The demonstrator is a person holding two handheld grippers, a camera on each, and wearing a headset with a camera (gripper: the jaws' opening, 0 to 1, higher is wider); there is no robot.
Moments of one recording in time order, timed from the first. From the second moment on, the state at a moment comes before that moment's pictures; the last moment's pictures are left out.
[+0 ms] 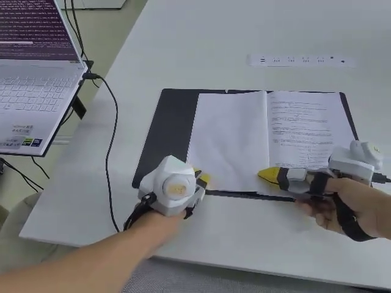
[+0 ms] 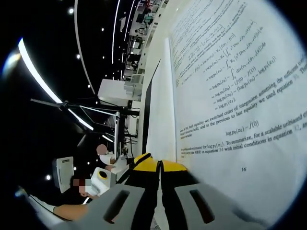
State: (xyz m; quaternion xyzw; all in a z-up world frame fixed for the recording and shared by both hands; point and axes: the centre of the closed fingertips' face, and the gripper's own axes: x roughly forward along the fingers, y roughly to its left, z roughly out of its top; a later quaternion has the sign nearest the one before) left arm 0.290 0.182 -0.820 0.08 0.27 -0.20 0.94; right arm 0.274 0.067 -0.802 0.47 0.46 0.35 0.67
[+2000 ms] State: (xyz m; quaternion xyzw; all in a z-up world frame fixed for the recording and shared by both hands) left arm 0.244 0.217 -0.708 0.03 0.24 -0.18 0.95; right arm 0.231 -0.090 -0.685 0.10 0.23 0.23 0.94
